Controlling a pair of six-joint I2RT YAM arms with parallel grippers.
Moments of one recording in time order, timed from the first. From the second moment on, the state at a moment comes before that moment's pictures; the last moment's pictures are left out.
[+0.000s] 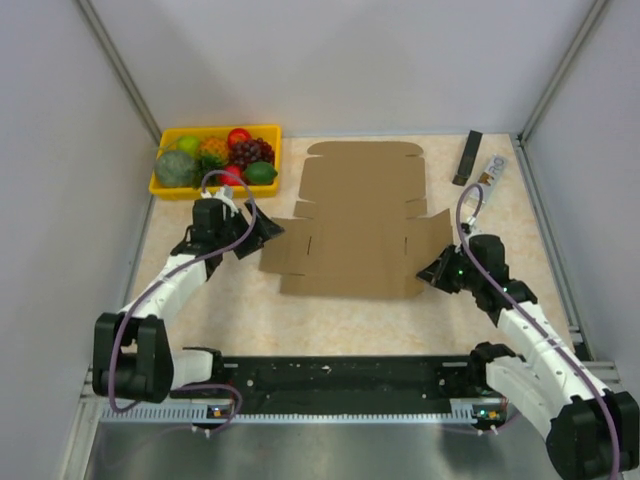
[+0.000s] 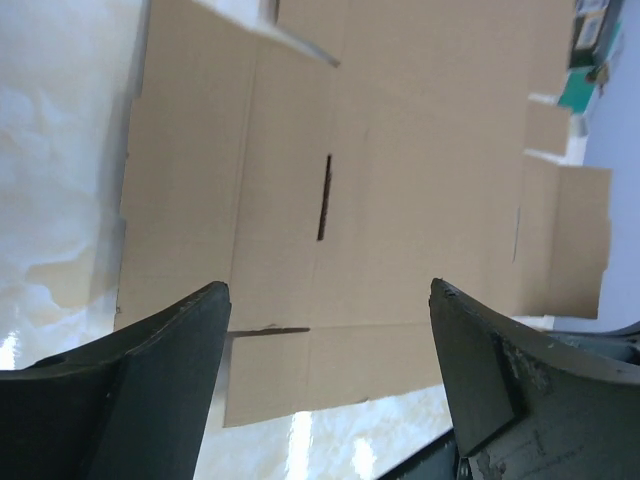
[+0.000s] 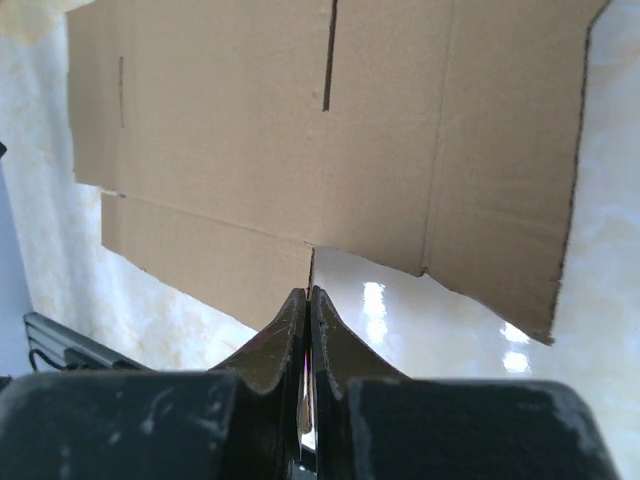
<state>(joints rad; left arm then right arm) -0.12 1.21 0.74 -0.12 0.37 -0.70 0.21 0.83 0.46 -0.31 -0.32 0.66</state>
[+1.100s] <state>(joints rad) -0.37 1.68 1.04 -0.13 0.35 -0.58 0.17 1.07 0.85 -0.50 0.20 0.28</state>
